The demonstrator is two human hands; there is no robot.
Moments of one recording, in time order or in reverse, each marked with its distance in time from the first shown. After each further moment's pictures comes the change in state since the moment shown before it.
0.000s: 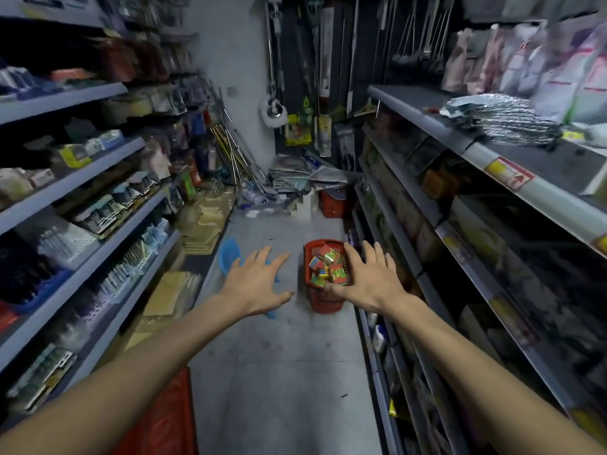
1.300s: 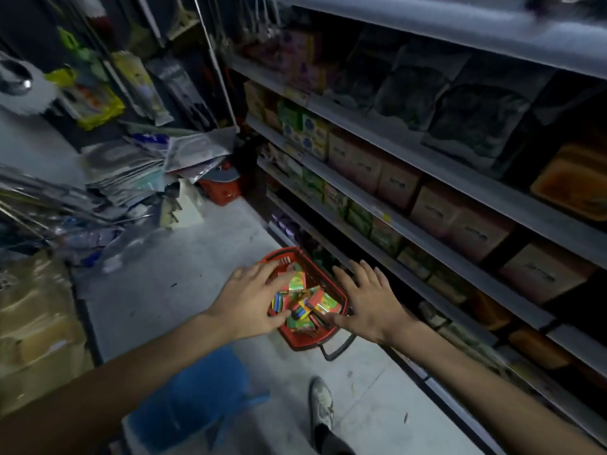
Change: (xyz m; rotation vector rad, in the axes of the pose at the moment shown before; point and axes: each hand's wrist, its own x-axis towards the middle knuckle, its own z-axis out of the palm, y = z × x) left_hand 0.758 -0.157 0.099 0.191 -0.153 0.933; right_hand 0.610 0.061 0.136 0.092 -0.122 0.495
